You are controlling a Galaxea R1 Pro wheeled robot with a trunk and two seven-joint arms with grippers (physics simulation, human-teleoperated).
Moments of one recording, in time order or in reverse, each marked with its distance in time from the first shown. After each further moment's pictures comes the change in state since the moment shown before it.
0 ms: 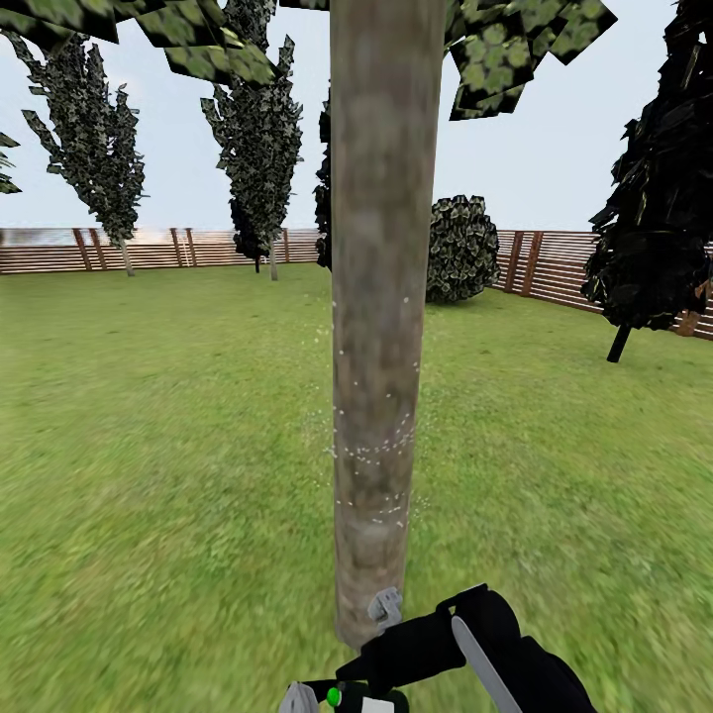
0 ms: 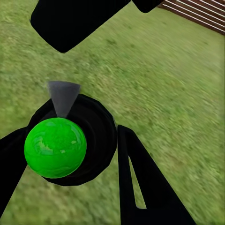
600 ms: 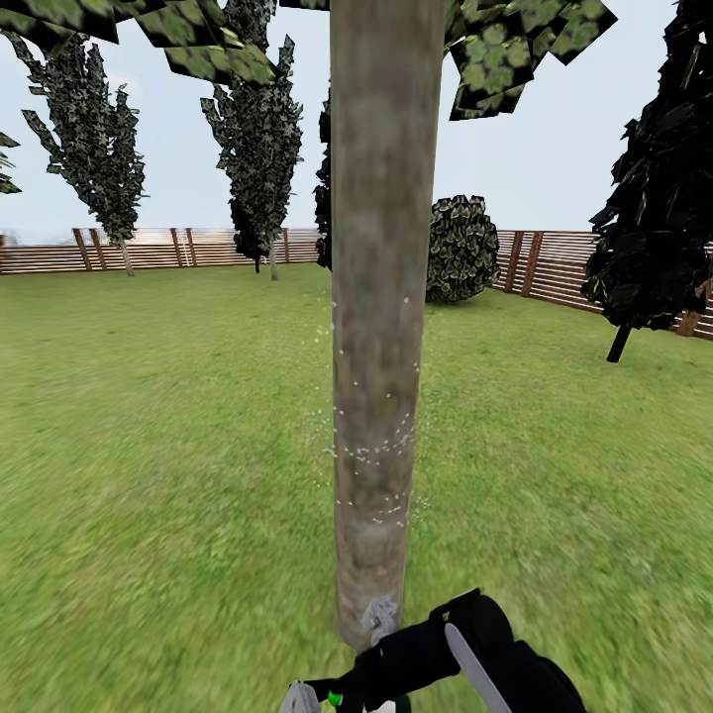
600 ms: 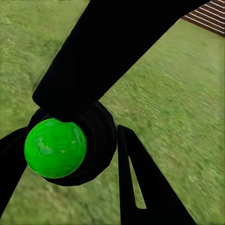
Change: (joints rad) left arm 0.000 0.000 0.000 -0.009 0.000 0.002 0.000; right arm 0.000 0.008 0.033 0.018 0.000 0.000 -0.007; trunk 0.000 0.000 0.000
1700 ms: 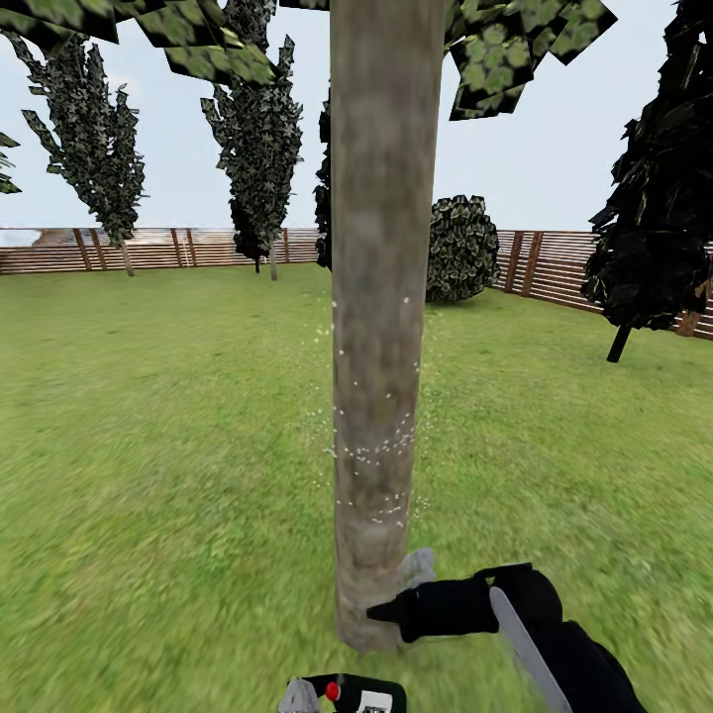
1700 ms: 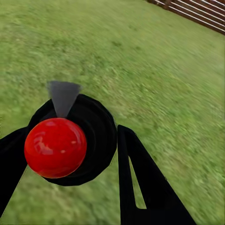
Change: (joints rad) left arm 0.001 0.000 0.002 -0.002 0.006 0.001 0.034; right arm 0.009 -0.051 -0.201 -0.147 -0.011 -0.001 0.014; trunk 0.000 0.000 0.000
